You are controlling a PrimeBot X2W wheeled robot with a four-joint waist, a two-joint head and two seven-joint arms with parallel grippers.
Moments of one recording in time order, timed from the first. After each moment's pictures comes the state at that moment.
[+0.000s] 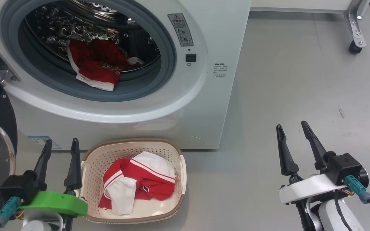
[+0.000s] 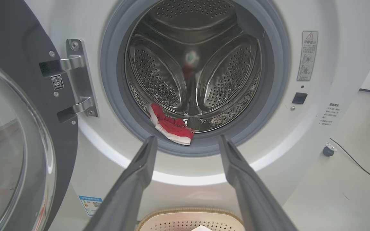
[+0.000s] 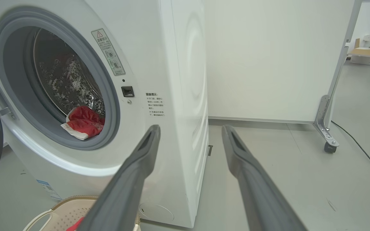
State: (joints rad) left arm -0.08 0.14 -0.10 0.19 -0.47 -0.10 -0.25; right arm -0.05 -0.07 0.18 0.11 0.27 0.02 -0.25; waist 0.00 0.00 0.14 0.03
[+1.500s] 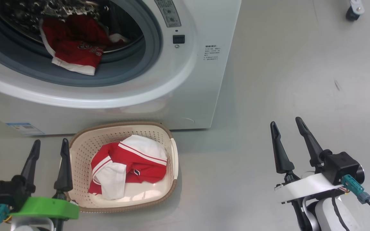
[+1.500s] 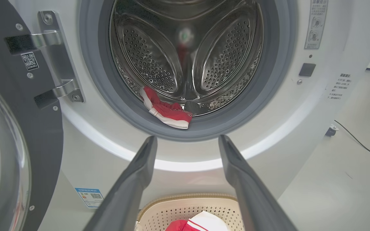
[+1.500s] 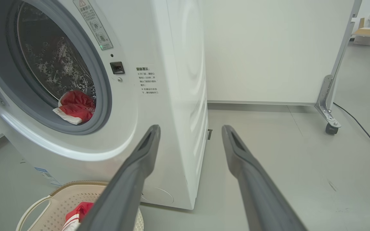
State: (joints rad) left arm -0.02 0.14 -0.05 0.10 -0.41 -0.11 -0.25; right arm -0.04 -0.06 0.20 0.07 0.27 0.03 -0.25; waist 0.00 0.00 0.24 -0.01
